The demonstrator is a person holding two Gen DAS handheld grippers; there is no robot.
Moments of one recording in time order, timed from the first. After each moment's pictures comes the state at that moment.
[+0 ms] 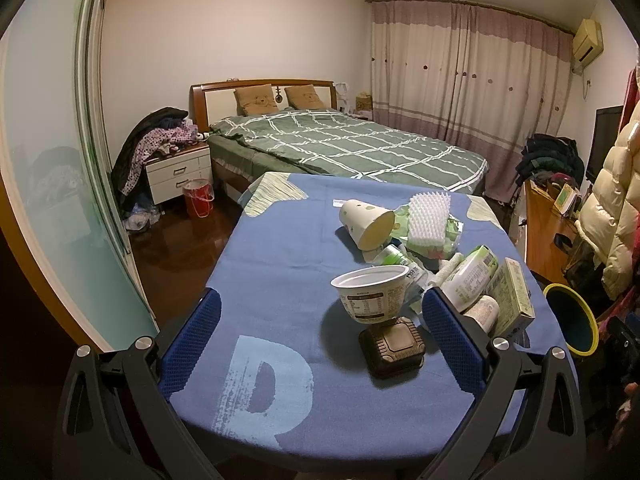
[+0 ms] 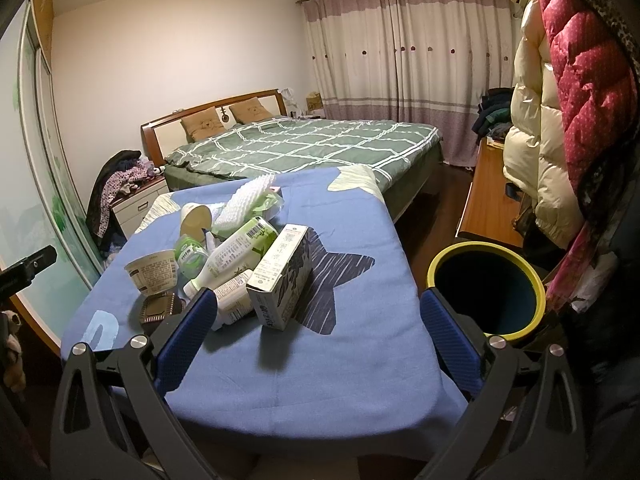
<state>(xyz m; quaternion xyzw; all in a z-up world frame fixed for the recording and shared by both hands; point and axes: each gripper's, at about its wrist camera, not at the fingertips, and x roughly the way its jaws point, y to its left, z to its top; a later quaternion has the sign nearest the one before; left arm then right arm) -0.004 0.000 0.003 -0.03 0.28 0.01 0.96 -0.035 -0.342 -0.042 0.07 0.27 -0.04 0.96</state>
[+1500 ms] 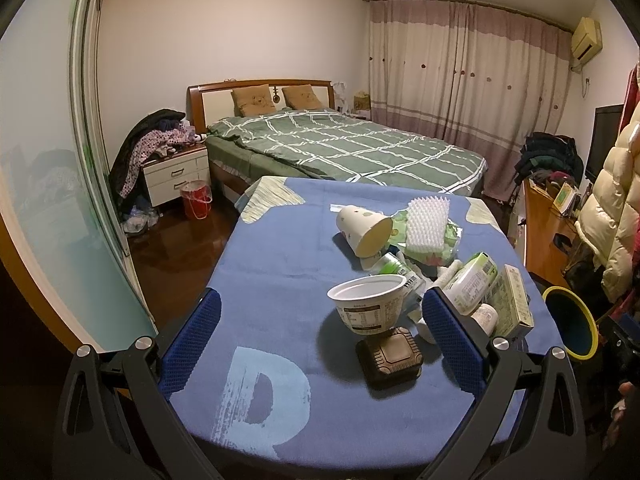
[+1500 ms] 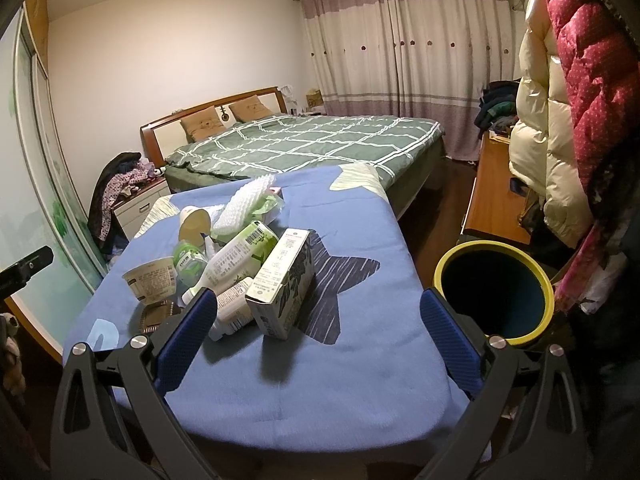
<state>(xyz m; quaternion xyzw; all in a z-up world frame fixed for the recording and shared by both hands) 0.009 -0.001 0.009 -0.03 0.28 0.00 0.96 -0.017 -0.346 -0.043 0.09 0.28 -0.03 0.96</state>
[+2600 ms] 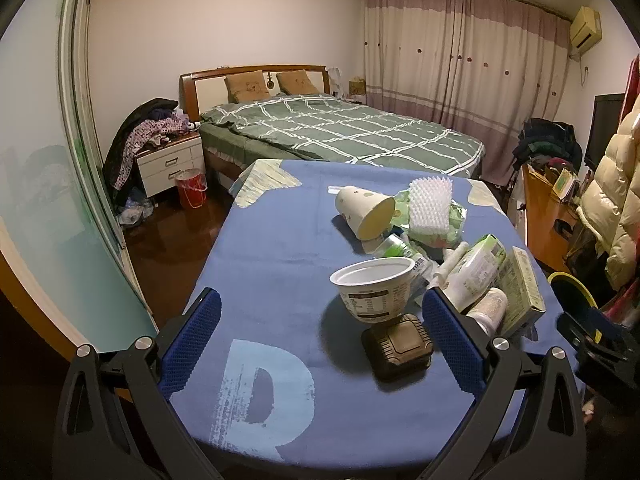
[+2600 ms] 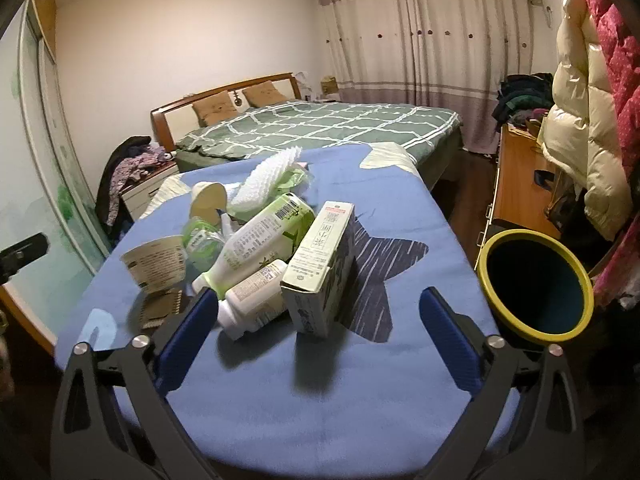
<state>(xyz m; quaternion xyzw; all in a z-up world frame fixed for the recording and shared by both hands) 0.026 0.001 -0.010 -0.02 0.31 0.00 0.95 0.031 -0.309 -0.087 0.08 0.30 -0.02 0.95</state>
